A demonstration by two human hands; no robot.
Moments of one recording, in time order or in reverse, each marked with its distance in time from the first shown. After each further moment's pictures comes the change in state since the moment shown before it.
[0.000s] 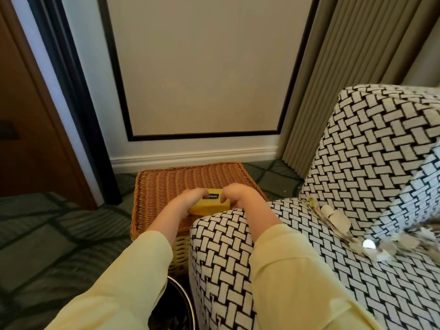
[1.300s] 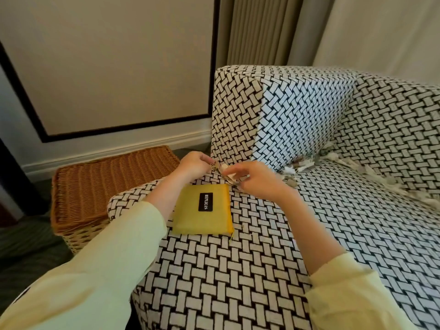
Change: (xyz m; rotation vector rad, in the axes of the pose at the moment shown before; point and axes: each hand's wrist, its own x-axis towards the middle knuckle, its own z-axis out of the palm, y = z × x) left_hand -0.120 0.069 0.138 0.328 -0.111 0.627; right_hand -0.203 0.141 -0.116 -0.284 0.404 -0.428
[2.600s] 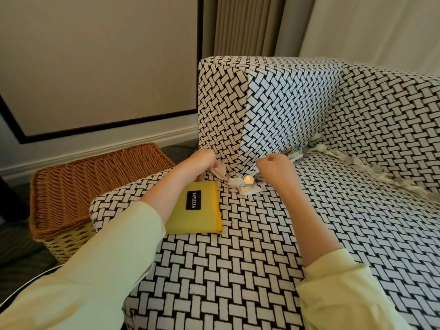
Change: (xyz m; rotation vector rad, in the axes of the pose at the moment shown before) left_hand -0.012 0.035 0.021 -0.072 -0.182 -0.188; right_hand -0.005 0.037 -0.016 0.156 0.438 0.503
